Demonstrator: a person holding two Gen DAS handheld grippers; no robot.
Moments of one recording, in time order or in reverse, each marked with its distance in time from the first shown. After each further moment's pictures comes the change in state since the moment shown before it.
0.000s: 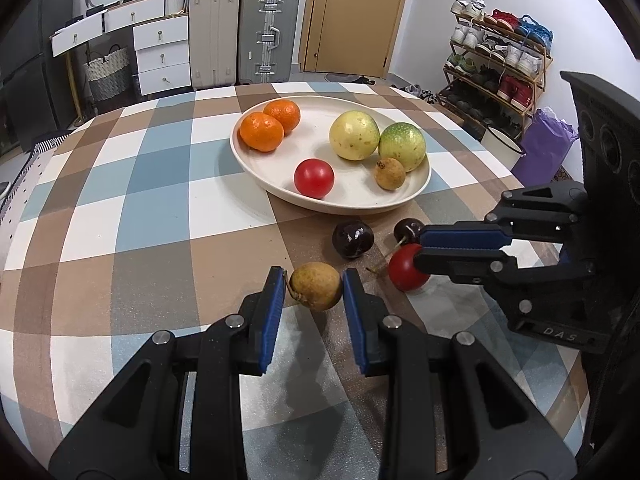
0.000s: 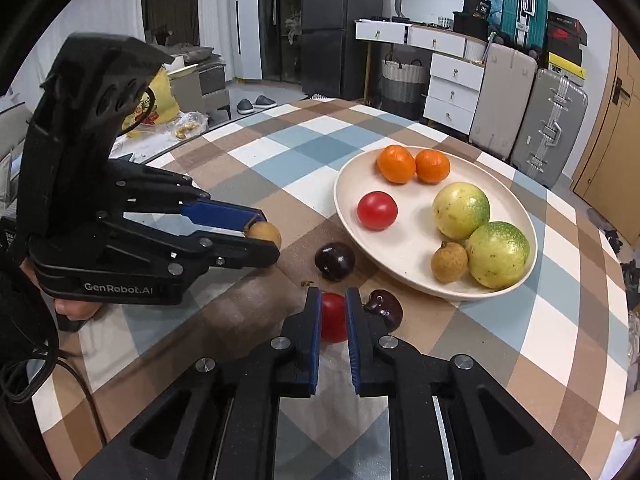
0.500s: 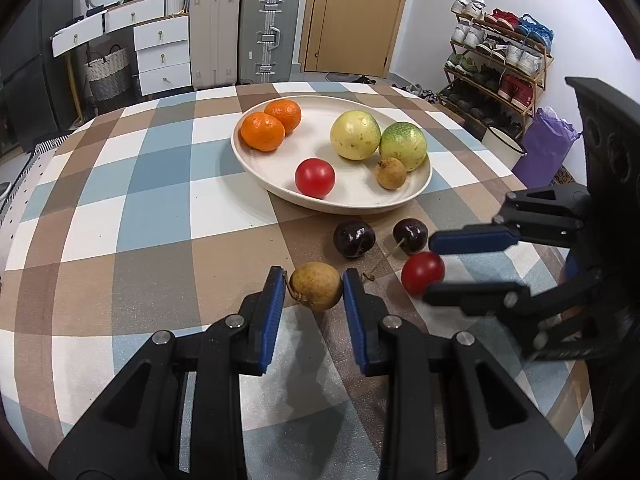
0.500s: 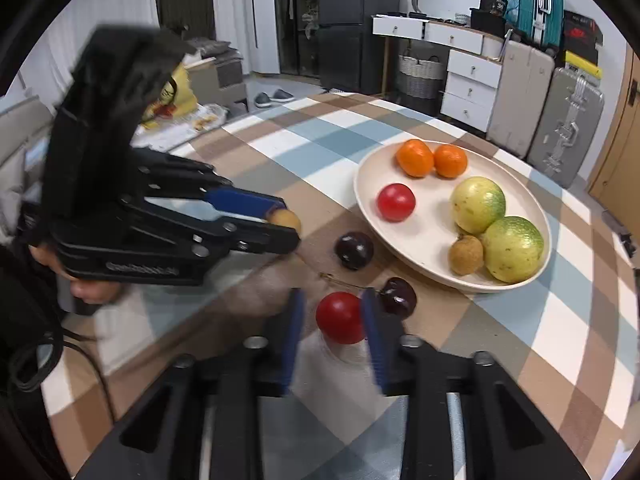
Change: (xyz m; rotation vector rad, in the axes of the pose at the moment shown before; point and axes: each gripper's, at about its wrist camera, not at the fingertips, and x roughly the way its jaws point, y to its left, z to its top) left arm 0.000 0.000 -0.001 0.003 0.001 0.002; right arm -0.002 0.006 -0.006 -0.032 0.031 0.046
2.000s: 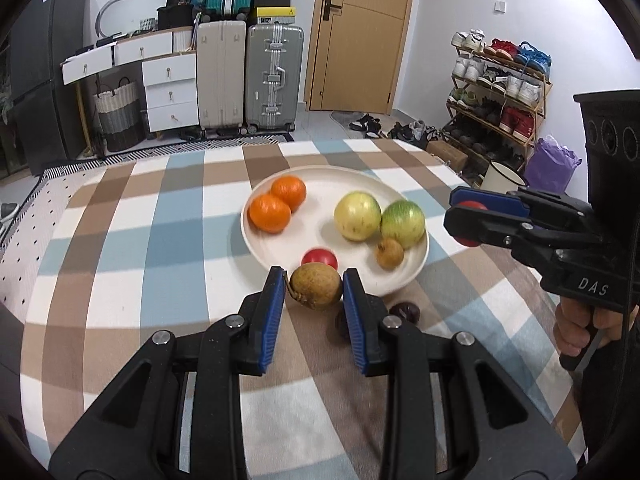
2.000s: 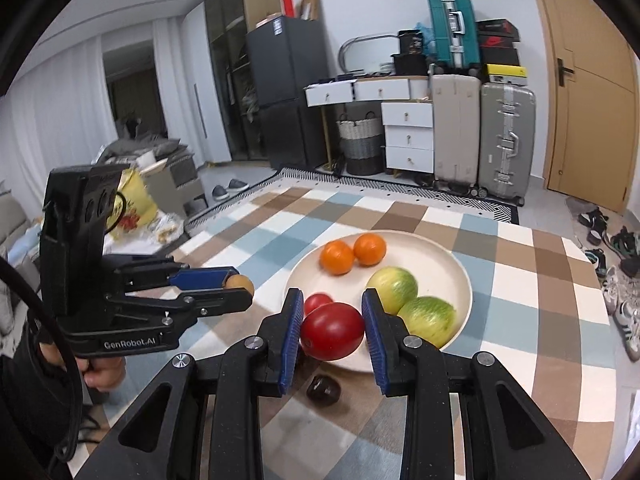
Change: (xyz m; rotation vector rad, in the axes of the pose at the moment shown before) left arm -0.026 -0.004 0.049 0.003 -0.148 0.027; right arm -0.060 -0.057 0.033 0.251 -0.298 -0.083
